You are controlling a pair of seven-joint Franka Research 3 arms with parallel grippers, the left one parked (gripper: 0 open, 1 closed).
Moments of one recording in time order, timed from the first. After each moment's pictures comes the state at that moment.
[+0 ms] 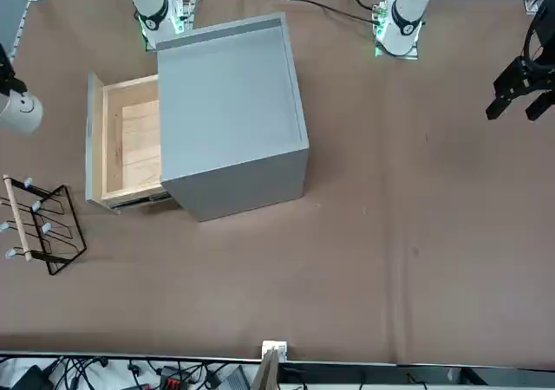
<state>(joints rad) 0.13 0.03 -0.39 -1.60 -0.08 1.45 -0.86</state>
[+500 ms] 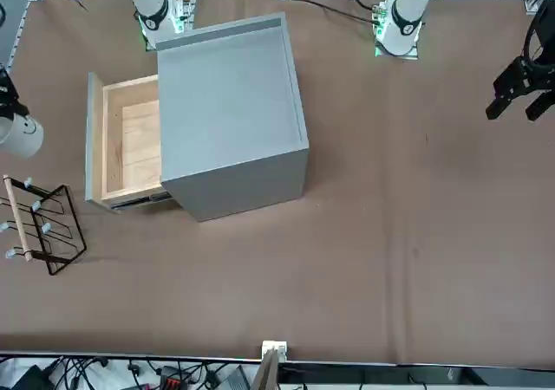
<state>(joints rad) 0.07 0.03 -0.39 -1.79 -0.08 1.70 -1.00</state>
